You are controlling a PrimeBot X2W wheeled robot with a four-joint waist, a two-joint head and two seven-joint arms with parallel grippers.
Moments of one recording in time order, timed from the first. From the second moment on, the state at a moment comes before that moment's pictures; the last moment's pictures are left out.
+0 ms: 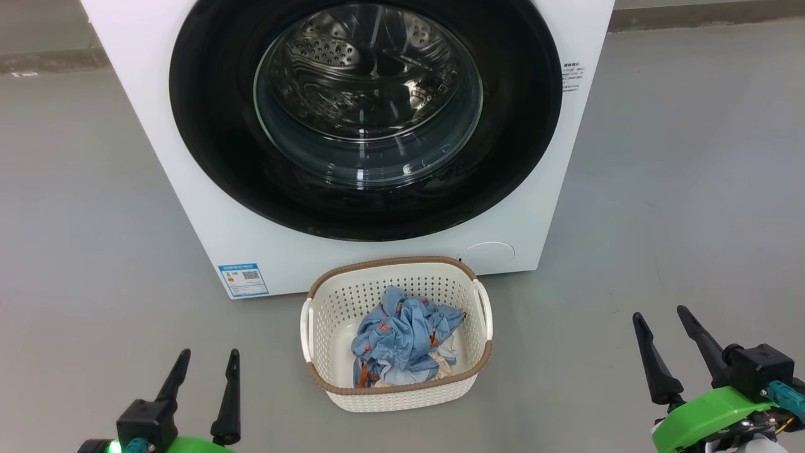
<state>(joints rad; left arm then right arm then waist) -0.09 0.04 -0.05 0.36 -0.12 -0.12 -0.25 -0.11 -0.21 -0.01 0.32 0.25 0.13 -0.25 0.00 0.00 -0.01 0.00</state>
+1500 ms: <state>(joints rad) -0.12 0.04 -0.05 0.43 -0.10 -0.12 -0.25 -0.11 -0.21 -0.02 0.31 0.25 0.13 -0.25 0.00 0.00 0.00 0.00</state>
